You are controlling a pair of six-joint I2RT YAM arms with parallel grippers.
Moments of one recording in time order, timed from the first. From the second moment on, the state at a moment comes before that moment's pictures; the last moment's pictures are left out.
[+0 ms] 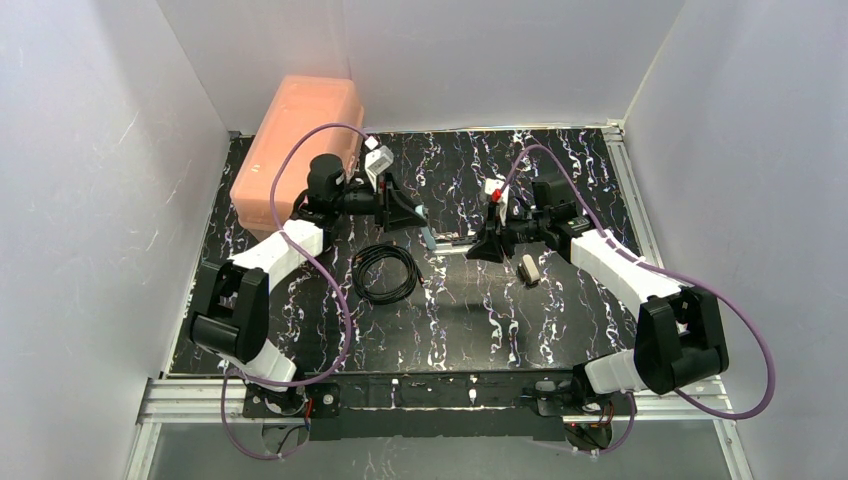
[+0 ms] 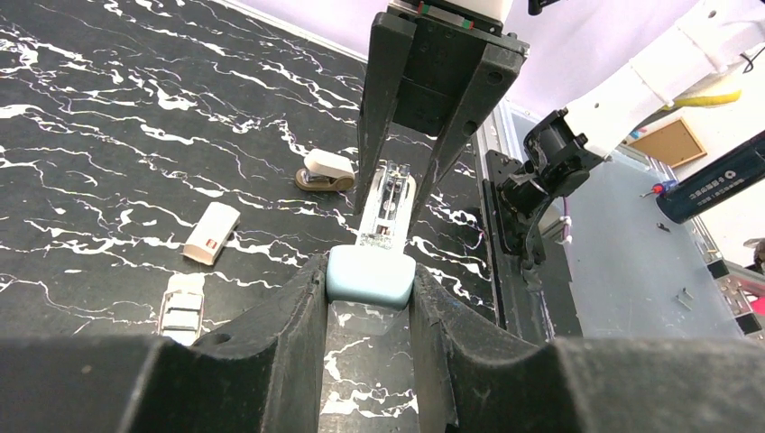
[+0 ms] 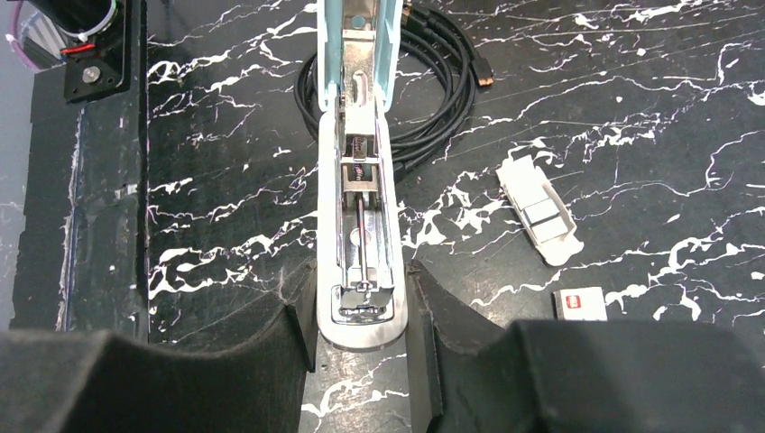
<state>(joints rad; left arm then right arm) -0.34 1.57 1.00 0.43 1.18 -0.25 0.36 1.39 0.92 -0.26 -0.99 -0.47</state>
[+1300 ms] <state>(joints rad) -0.33 1.57 0.82 0.43 1.19 -0.03 0.36 1.42 0.83 -0.30 -0.93 -0.75</state>
